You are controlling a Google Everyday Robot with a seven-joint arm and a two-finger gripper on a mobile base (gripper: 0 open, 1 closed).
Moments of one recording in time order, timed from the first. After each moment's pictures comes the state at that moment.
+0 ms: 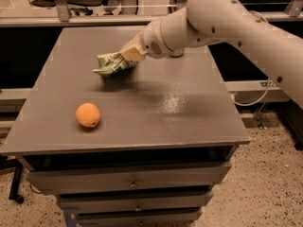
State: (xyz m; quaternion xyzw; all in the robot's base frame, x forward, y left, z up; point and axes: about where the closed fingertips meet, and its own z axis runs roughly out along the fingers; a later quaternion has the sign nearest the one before) arm 0.644 0.067 0.917 -0.52 0.70 0.22 0.44
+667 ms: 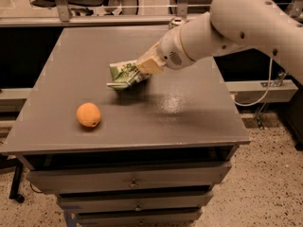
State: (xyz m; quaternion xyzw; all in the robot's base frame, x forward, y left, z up) arm 0.588 0.020 0.913 -0.52 0.72 0.21 0.40
